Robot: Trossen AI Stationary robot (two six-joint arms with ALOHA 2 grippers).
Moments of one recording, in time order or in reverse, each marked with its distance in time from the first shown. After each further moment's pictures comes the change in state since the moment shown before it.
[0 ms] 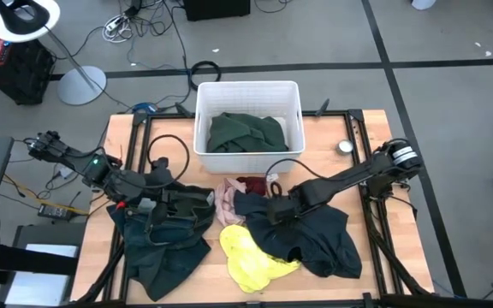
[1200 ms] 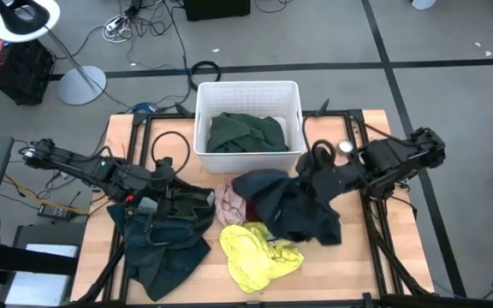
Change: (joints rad) left arm 0.144 -0.116 -0.227 0.193 0.128 0.072; right arm 0.089 -0.227 0.604 -0.323 0.450 0.013
